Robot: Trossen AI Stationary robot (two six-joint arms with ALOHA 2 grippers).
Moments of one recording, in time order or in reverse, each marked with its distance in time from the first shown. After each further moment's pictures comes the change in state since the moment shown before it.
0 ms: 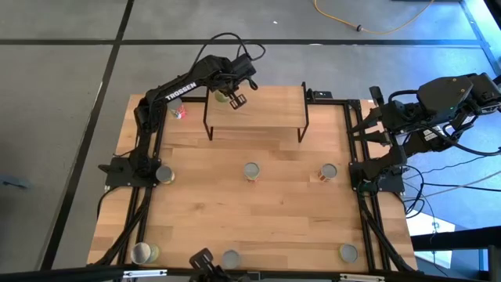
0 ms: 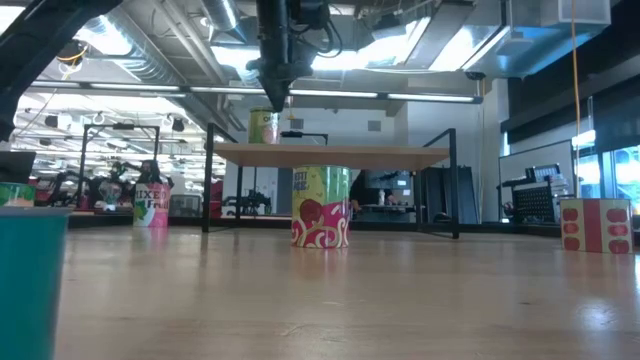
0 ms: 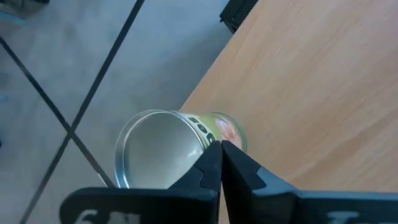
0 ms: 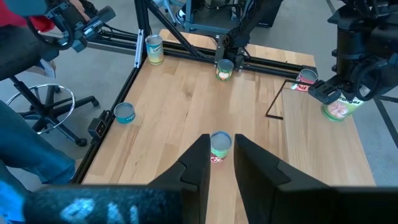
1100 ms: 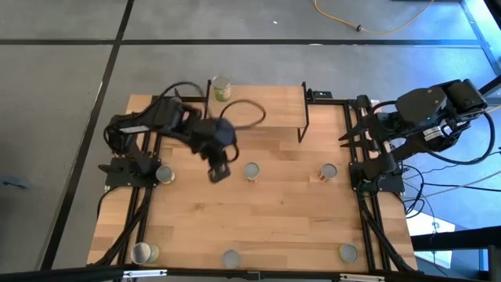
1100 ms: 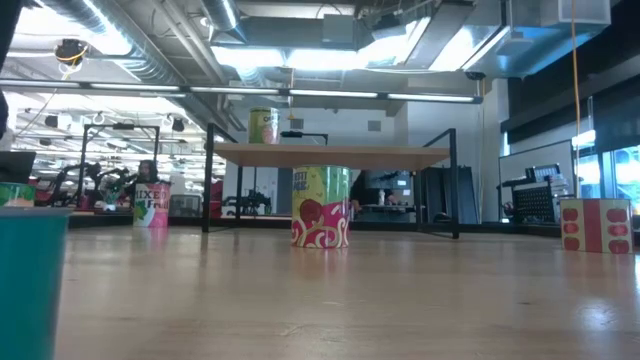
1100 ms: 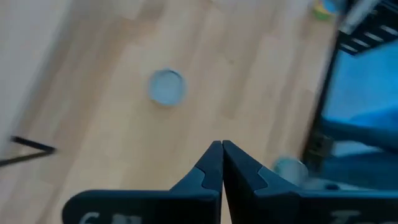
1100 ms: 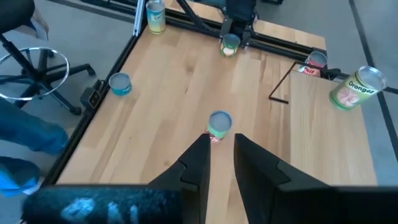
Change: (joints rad) left arm -0.672 -0.237 0.126 -0.211 0.425 -0.530; right arm 0.000 0.002 -0.109 -0.001 -0.008 -0.061
